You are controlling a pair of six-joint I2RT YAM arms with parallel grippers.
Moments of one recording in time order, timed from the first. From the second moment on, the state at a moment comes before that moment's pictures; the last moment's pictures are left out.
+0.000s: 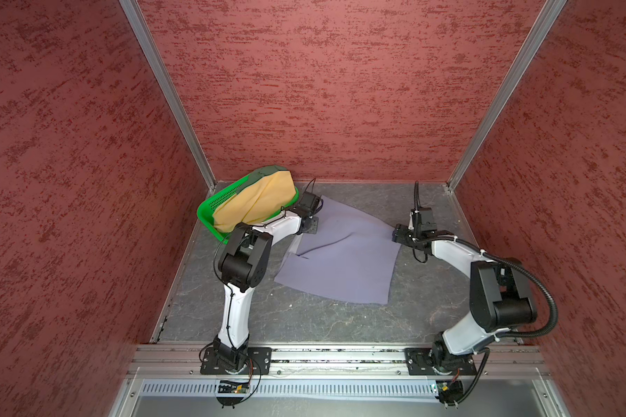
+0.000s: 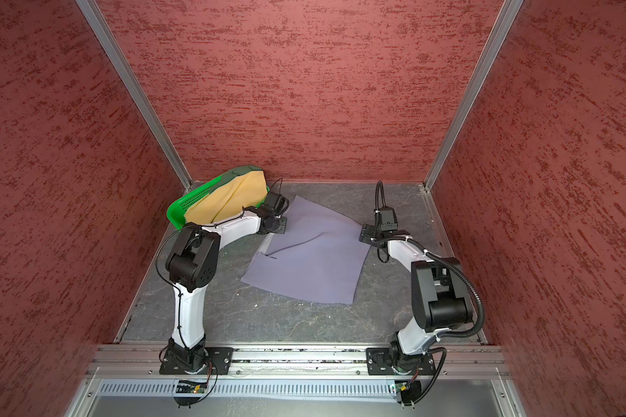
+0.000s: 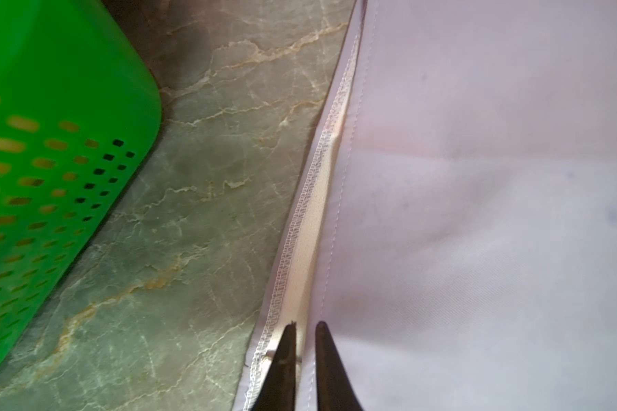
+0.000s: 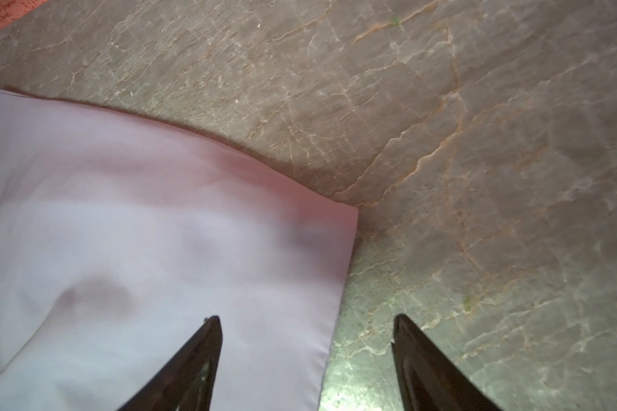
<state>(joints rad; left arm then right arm) -0.45 2.09 1.51 -0.46 -0.22 -0.23 0.08 1.62 0.94 -0.22 -0.03 0.43</state>
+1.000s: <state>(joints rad) -0.45 2.02 1.38 -0.52 -0.02 -0.37 0.05 1.63 0.91 -0.16 -0.11 0.45</state>
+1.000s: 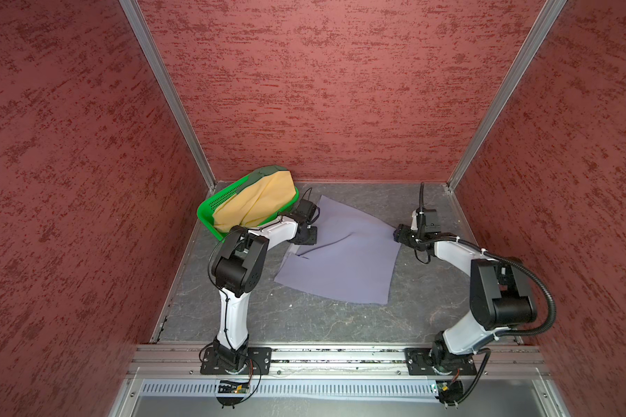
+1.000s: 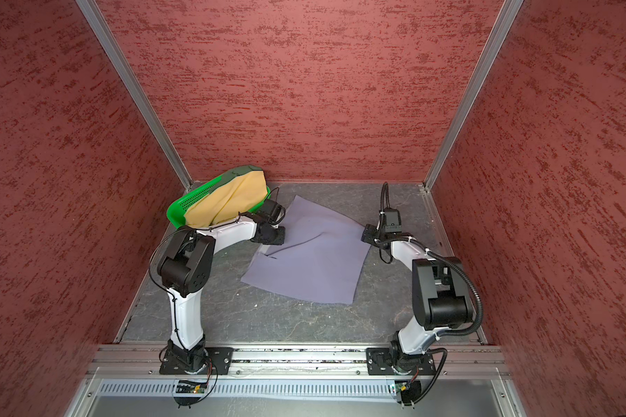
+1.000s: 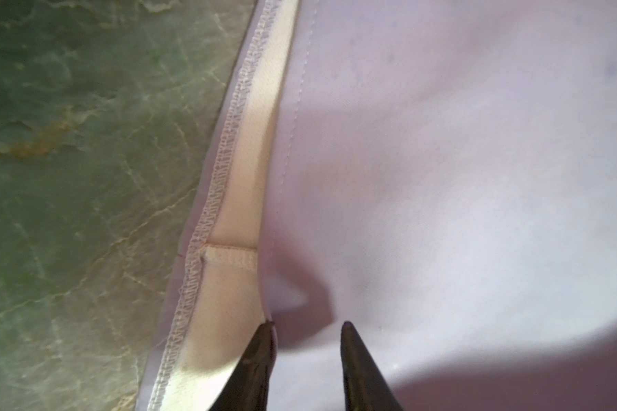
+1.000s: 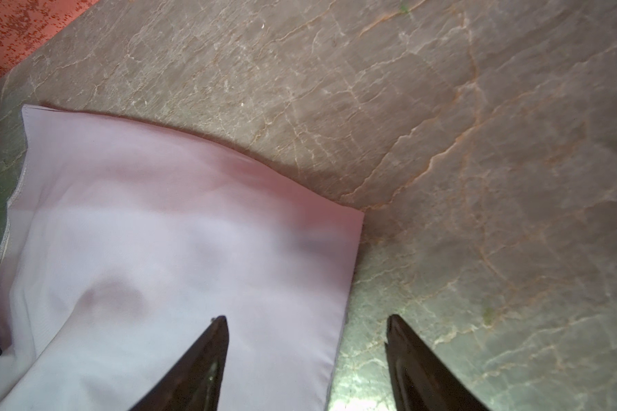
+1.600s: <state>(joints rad) -0.44 2.02 1.38 -0.52 -0.11 -0.36 0.05 1.63 0.89 -0.15 -0.11 0.44</state>
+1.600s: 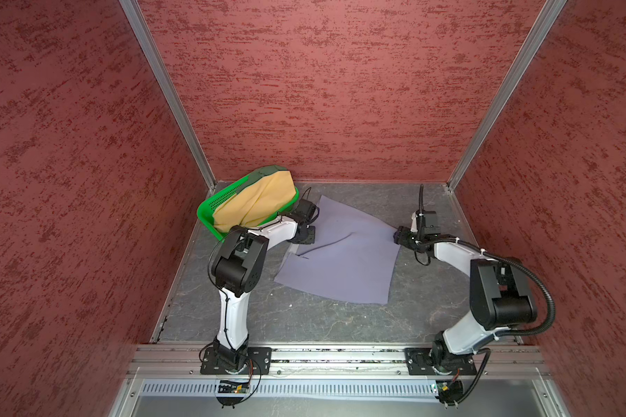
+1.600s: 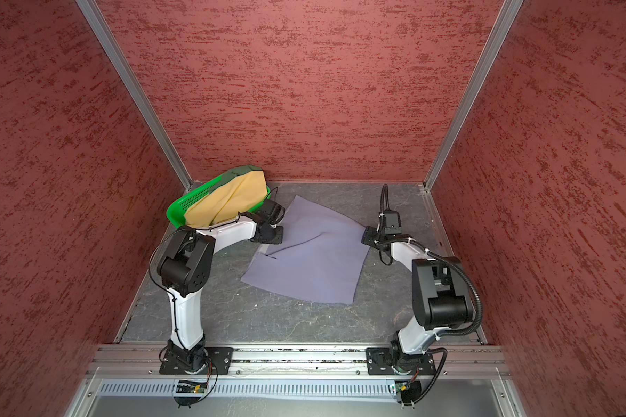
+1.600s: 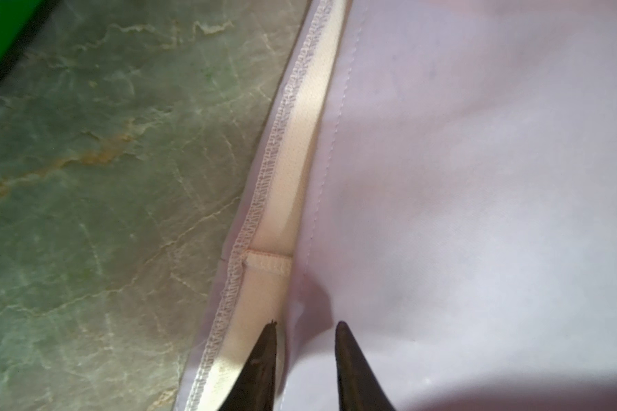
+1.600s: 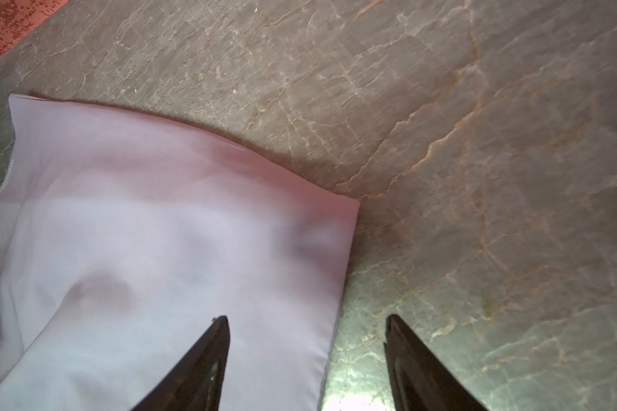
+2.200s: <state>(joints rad) -0.44 2.03 1.38 -0.52 -0.11 -0.36 0.05 1.61 0.88 -0.15 -0.11 0.44</state>
